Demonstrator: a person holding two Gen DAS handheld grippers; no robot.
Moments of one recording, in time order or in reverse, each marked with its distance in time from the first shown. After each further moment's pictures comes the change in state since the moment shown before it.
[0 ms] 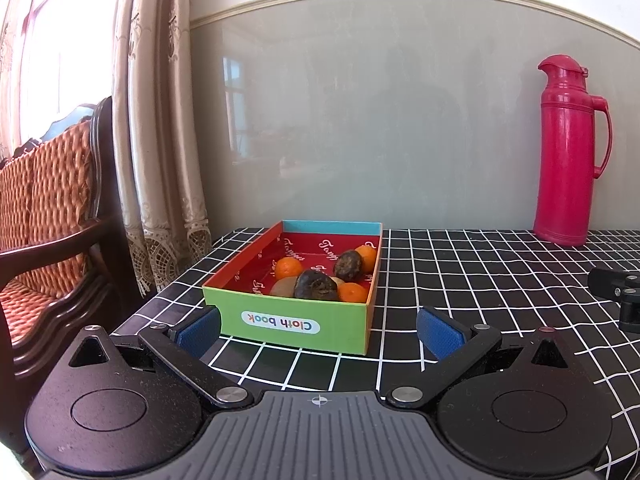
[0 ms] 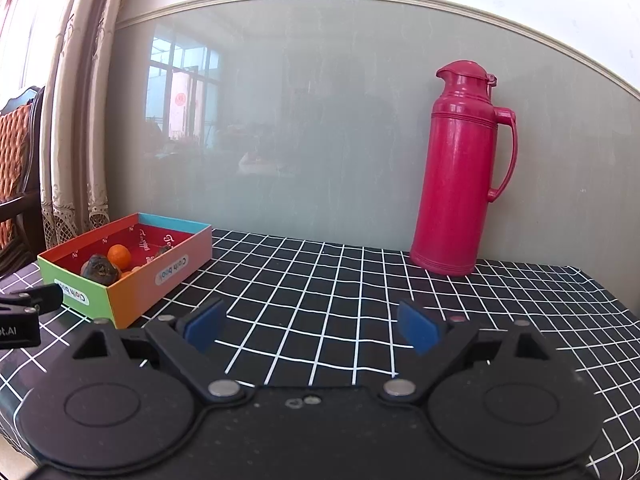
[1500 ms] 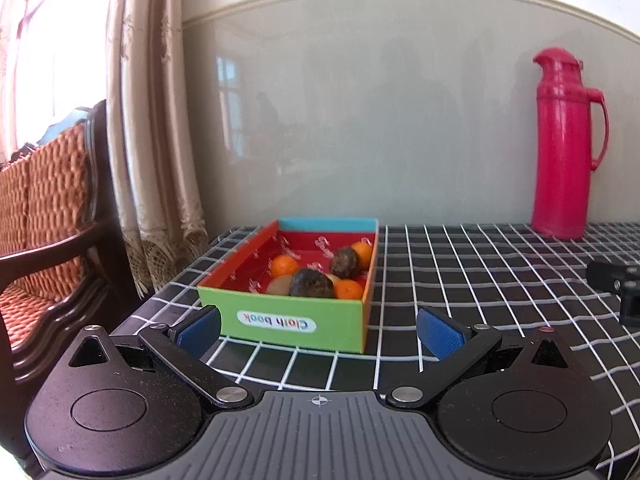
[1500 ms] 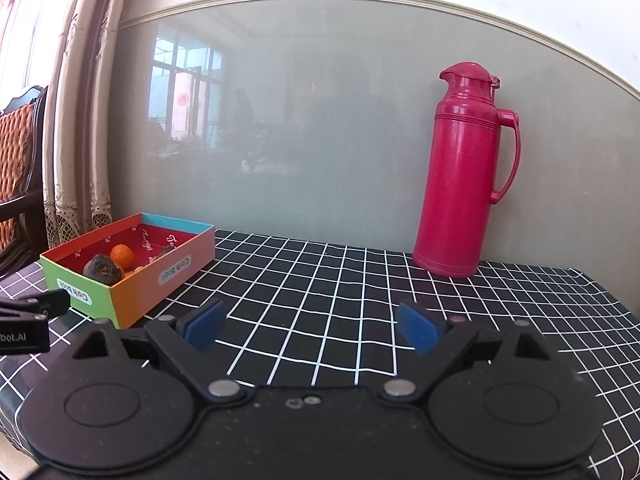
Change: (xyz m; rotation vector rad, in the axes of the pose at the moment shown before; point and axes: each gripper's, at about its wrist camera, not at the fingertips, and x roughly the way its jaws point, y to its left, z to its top) left arm 0.001 -0.005 0.000 0.014 -0.012 0.009; right arm 0.000 -0.002 0.000 -0.001 -0.001 0.010
